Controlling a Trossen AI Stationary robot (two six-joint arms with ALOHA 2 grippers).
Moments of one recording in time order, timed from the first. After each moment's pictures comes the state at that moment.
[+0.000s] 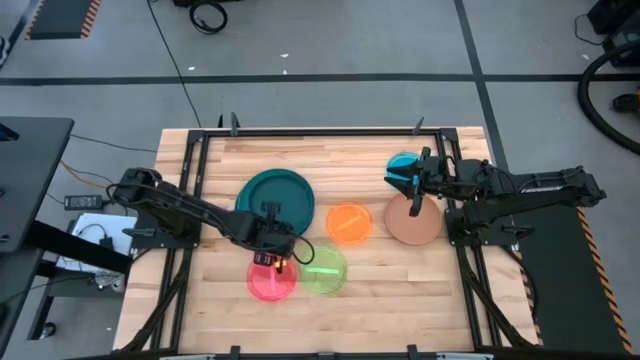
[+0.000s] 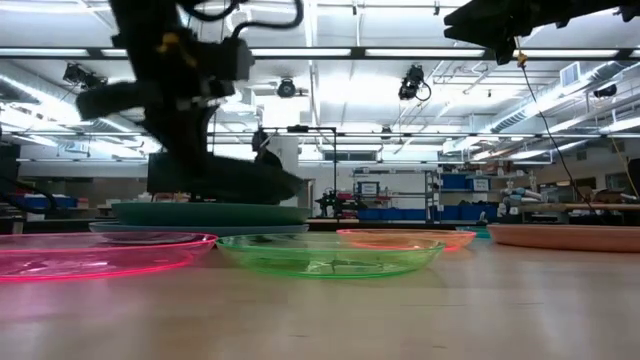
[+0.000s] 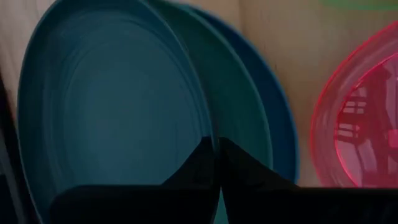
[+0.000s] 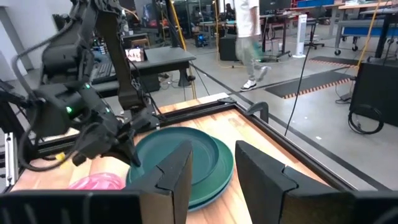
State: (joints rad) left arm -0.29 1.63 1.07 -0.82 -0.45 -0.07; right arm 0.02 0.64 0.55 0.01 0.31 0.14
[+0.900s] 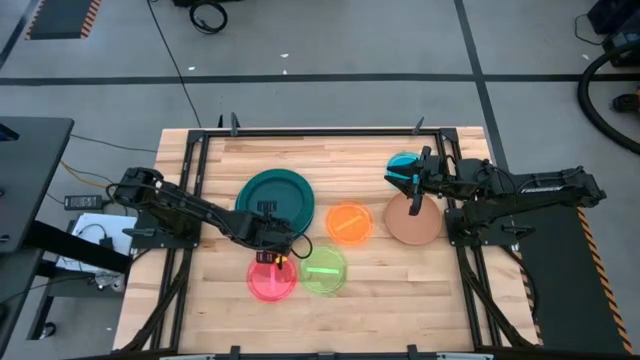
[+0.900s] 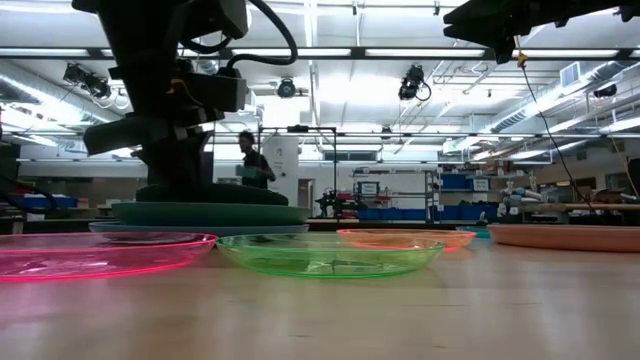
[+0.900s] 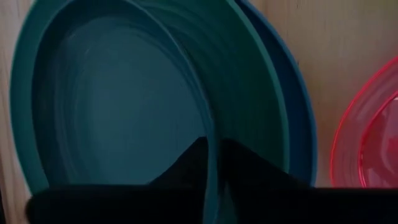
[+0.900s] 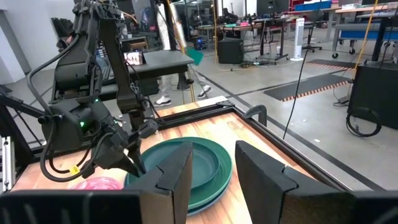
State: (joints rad) left arm -0.26 1.63 0.97 -0.71 -0.45 -0.16; right arm 0.02 0.64 0.55 0.03 0.31 0.13
